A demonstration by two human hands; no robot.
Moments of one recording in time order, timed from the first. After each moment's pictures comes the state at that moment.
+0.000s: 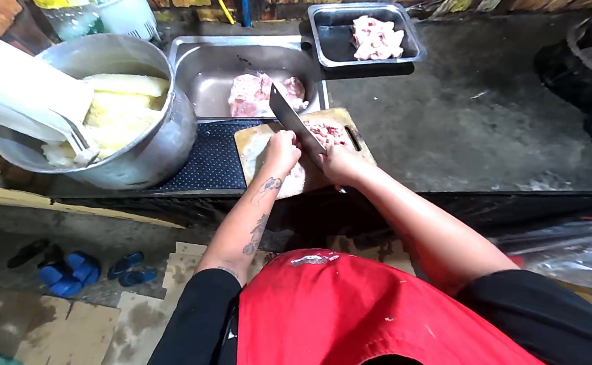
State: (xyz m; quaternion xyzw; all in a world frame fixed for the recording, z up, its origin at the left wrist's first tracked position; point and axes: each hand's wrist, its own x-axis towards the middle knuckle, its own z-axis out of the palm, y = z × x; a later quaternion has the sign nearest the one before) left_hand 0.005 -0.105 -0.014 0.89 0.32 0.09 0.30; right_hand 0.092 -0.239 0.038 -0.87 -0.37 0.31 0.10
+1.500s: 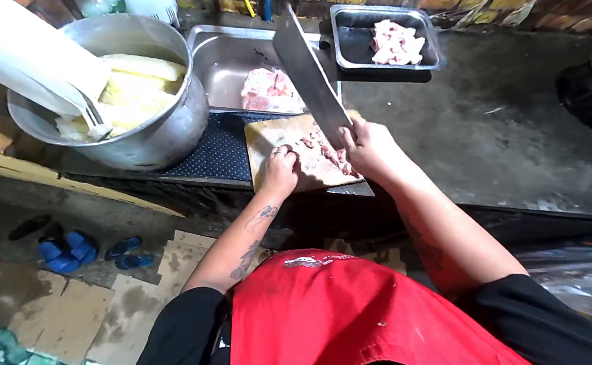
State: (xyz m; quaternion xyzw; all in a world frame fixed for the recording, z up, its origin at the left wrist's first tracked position) left_hand -0.051 -0.142 -0.051 0.90 0.29 0.24 0.23; right_hand 0.094 -0.257 0.079 -0.83 -0.50 0.11 0.20
